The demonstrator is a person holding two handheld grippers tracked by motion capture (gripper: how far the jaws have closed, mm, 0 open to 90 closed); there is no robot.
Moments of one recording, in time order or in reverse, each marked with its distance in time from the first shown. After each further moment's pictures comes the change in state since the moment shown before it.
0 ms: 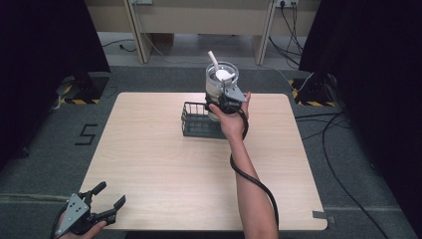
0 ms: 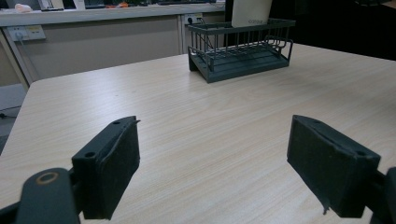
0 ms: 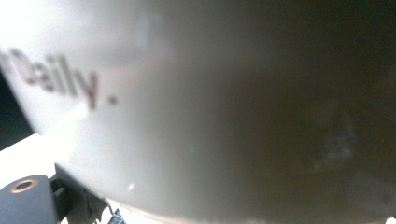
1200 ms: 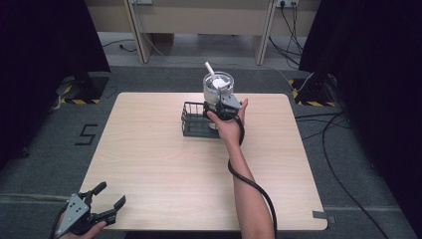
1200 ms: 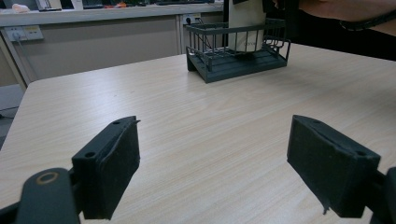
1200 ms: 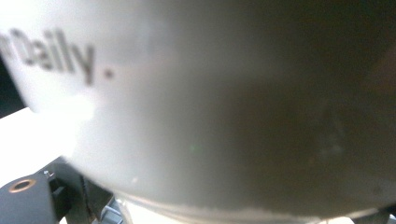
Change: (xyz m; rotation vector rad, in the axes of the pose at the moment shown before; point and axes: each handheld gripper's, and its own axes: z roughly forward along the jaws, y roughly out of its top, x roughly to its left) left arm 0.000 0.000 0.000 0.000 -0.006 0.002; right arm 0.002 -0.038 0.017 0.056 0.004 -0.006
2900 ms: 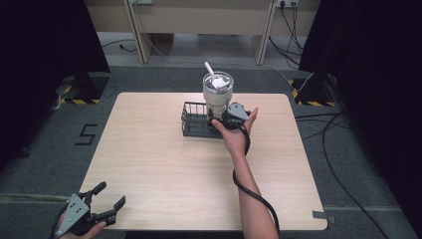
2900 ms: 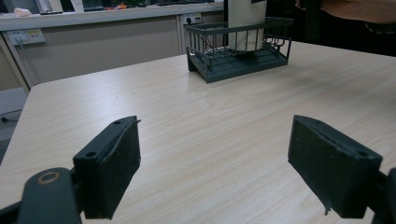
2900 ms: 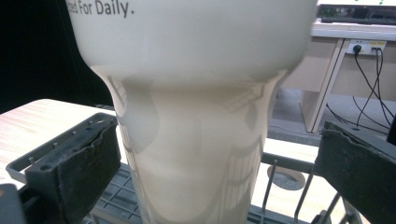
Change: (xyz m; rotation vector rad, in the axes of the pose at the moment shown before) left arm -0.001 0.001 -0.001 0.003 0.004 0.020; right arm -0.005 -0.013 -0.036 -0.032 -0.038 -0.005
